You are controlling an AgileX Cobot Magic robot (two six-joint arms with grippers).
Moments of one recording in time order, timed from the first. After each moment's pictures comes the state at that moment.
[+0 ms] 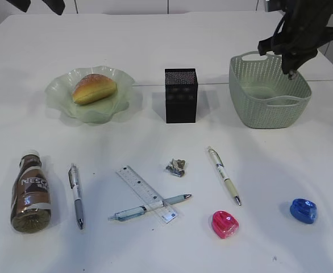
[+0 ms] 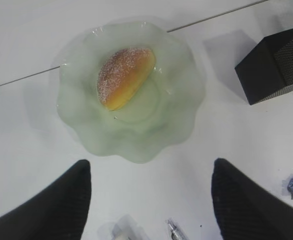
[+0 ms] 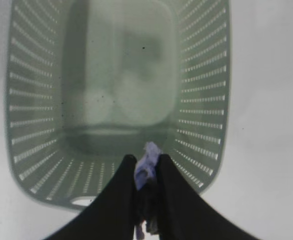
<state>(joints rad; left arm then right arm) -0.21 1.99 -2.20 -0.05 1.26 0.02 0.07 2.21 -2.11 -0.19 1.18 0.08</state>
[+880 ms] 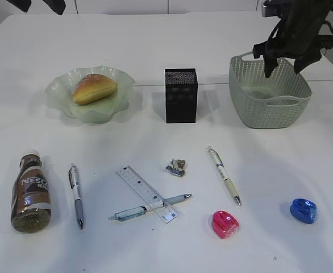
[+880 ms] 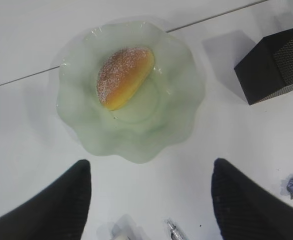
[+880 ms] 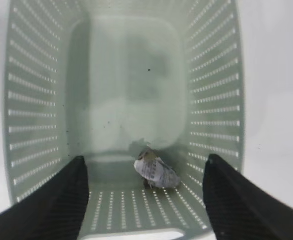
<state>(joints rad) -0.21 1.99 -2.20 -0.05 1.26 0.02 0.06 2.27 -2.15 -0.18 1.11 0.13</state>
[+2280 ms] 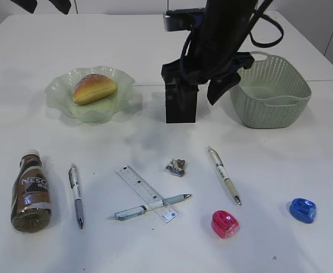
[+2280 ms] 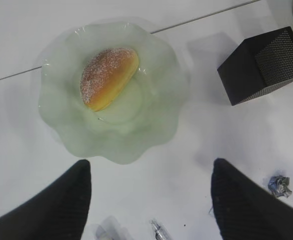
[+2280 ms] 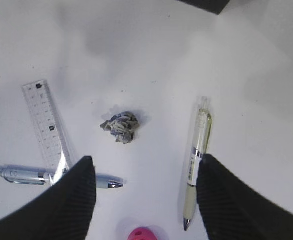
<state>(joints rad) -0.21 1.99 -2.20 -0.11 1.26 0.02 0.43 2.06 -1.90 0.04 1.25 0.10</state>
